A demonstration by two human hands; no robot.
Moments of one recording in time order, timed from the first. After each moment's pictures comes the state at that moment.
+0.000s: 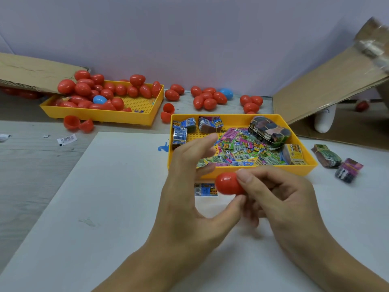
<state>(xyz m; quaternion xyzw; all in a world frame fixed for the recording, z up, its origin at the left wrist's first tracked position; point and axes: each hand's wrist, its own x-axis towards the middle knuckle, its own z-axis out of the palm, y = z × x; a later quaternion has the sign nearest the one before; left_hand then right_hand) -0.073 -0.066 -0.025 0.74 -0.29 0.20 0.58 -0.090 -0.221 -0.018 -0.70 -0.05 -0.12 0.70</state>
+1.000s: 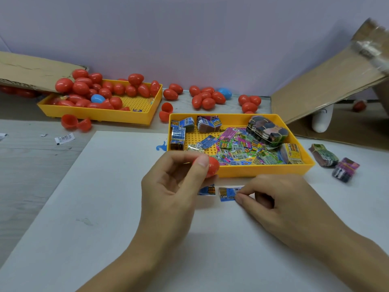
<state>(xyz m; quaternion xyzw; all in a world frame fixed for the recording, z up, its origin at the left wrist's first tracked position) -0.066 -0.066 -0.024 0.62 -0.08 0.10 0.78 -0.088 -0.250 -0.006 -0.96 -0.15 -0.09 0.23</state>
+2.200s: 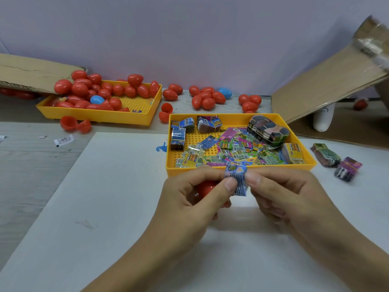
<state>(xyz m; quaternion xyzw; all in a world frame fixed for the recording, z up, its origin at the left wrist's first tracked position) -0.070 -0.066 -0.021 0.67 -0.18 -0.02 0.72 -0.091 -0.240 0.000 -0.73 -0.08 0.01 0.68</state>
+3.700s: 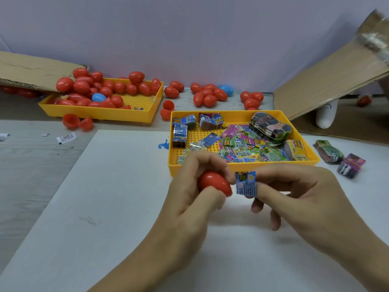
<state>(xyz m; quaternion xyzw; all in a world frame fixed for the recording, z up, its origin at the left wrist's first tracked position) -0.077 -0.062 -0.017 0.67 -0.23 -0.01 0.71 -0.096 -0.244 -0.001 -0.79 -0.07 -0.09 0.60</state>
